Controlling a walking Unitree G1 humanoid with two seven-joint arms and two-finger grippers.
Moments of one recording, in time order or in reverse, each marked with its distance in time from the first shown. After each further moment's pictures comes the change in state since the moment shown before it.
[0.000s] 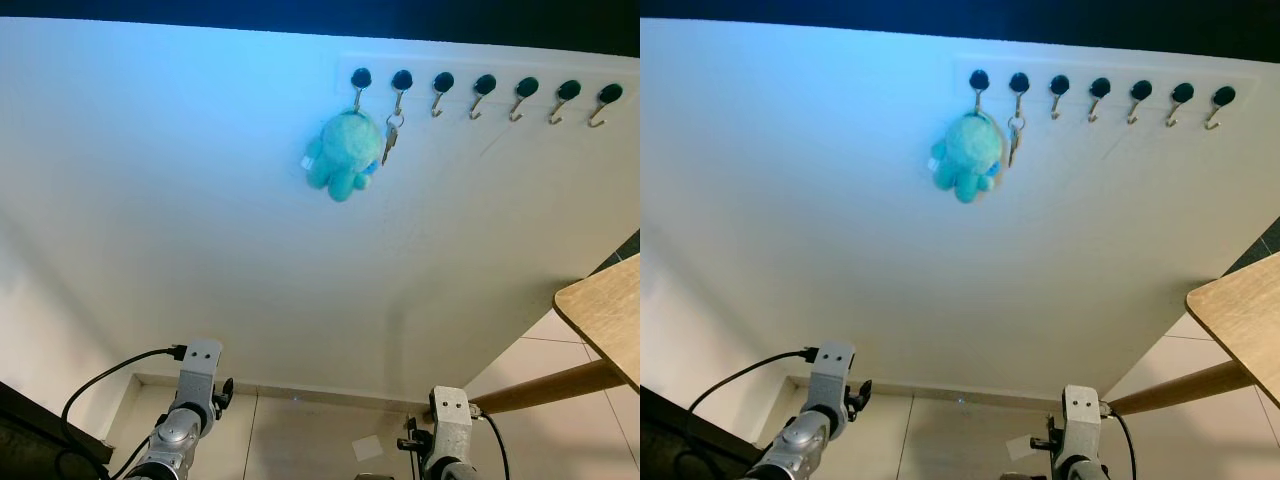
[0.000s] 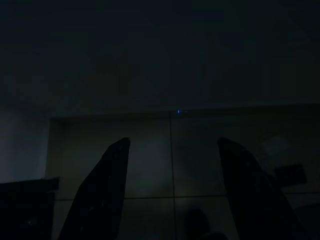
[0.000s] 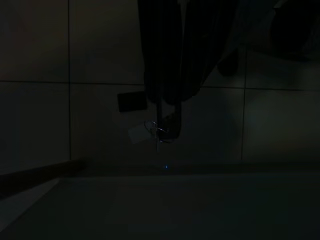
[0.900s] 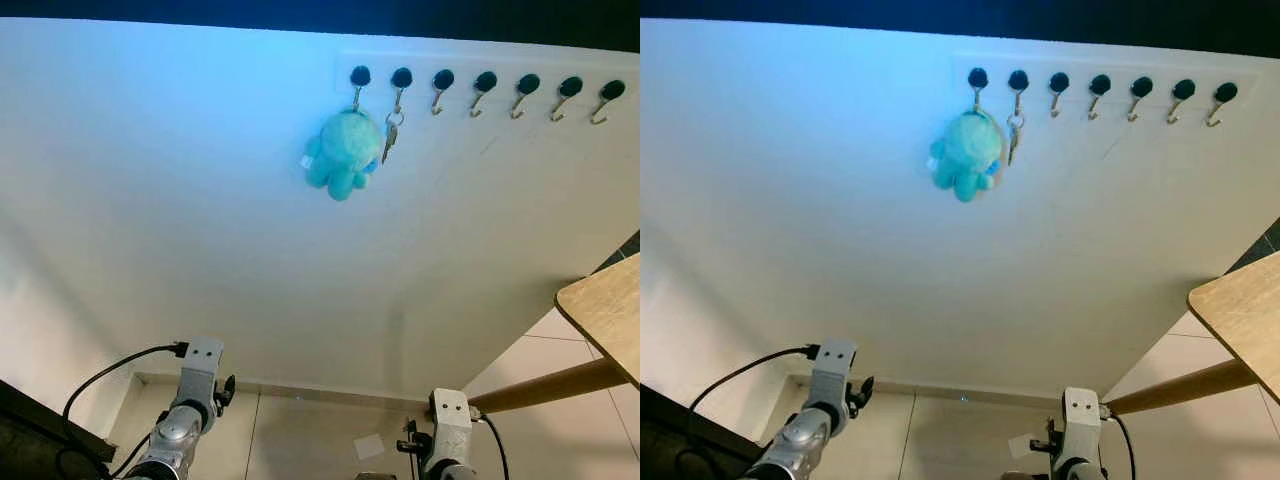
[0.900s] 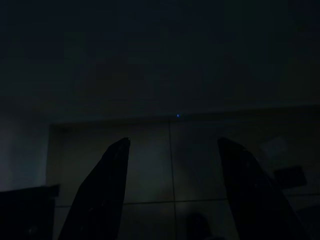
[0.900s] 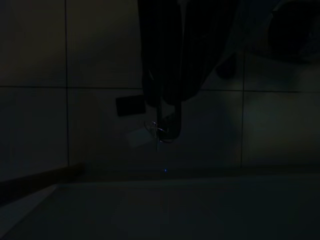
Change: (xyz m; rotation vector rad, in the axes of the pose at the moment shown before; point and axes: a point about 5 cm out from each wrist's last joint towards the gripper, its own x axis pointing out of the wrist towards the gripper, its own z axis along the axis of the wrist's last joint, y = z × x) left arm 0.001 -0.002 0.005 0.009 -0.028 -0.024; right arm -0.001 0.000 -0.003 0.006 0.008 -0.006
